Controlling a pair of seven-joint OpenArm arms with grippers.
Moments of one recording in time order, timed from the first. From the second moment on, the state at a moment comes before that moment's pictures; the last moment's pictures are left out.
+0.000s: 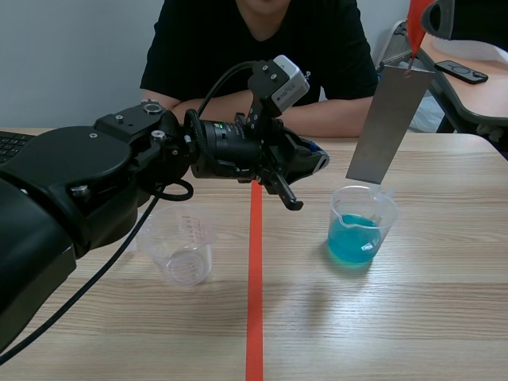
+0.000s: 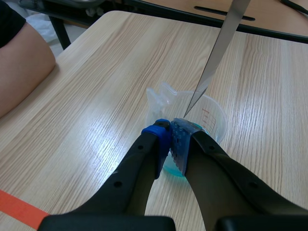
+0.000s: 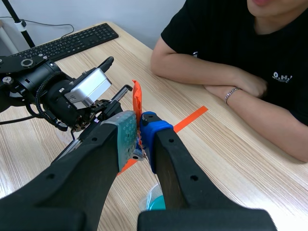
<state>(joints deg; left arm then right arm) -25.8 -5.0 30.2 62.3 -8.4 -45.1 4.1 2.6 42.2 12.8 104.6 70.4 45.3 -43.5</state>
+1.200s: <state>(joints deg) -10.0 -49.4 15.7 69.9 -19.0 -45.1 -12.4 2.6 42.2 12.8 104.6 70.5 45.3 -43.5</state>
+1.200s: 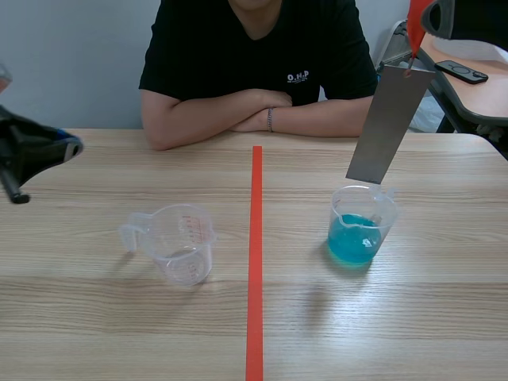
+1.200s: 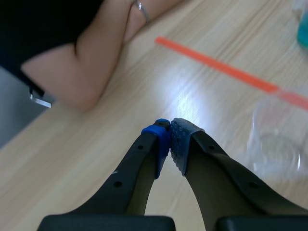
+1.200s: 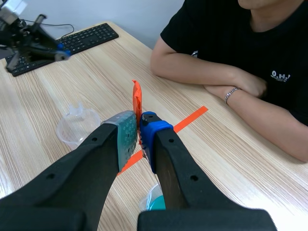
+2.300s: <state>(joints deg) 59.7 -37.3 -24.9 69.9 23.5 -27.1 -60.8 2.4 40.1 12.6 102.2 68.9 45.3 -44.4</state>
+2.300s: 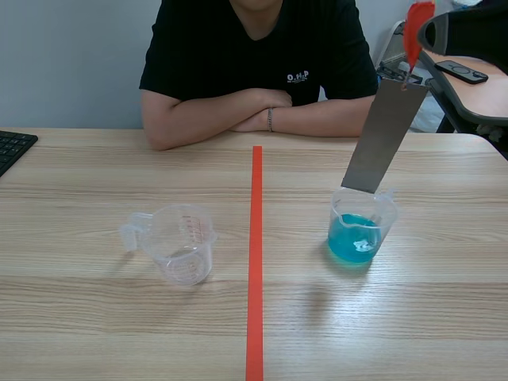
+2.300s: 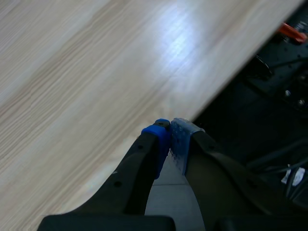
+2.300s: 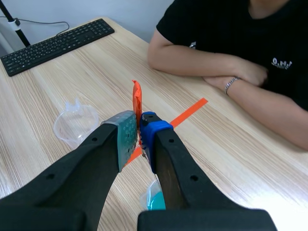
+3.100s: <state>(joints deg) 63.4 -29.6 -24.9 69.9 37.0 -17.1 -66.7 2.4 35.3 3.5 88.5 49.3 45.3 -29.0</state>
